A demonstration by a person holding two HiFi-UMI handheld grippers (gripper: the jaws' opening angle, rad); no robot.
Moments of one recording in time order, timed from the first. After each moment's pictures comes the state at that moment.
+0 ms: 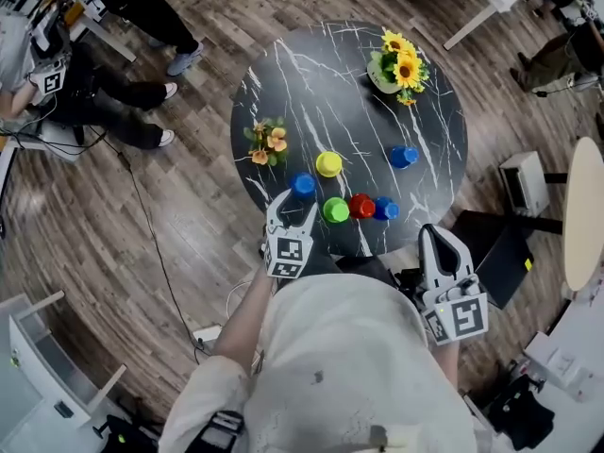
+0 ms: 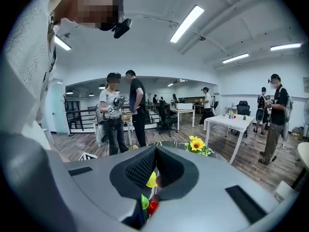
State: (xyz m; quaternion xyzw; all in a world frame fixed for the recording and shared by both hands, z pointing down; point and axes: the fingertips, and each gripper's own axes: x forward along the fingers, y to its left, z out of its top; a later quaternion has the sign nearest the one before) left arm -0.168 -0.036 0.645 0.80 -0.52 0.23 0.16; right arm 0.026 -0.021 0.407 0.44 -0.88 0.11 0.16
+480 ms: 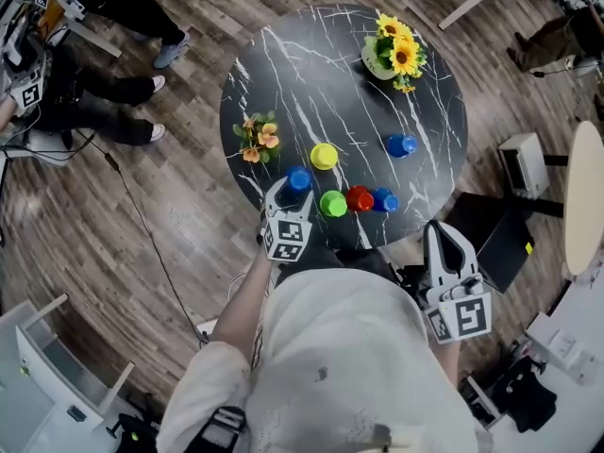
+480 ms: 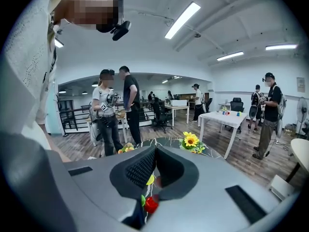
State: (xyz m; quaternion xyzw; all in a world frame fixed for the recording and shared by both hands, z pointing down) left arm -0.165 -0.061 0.704 0.80 -0.50 0.28 0.18; right arm 0.039 -0.037 0.423 0.47 -0.86 0.13 0.17
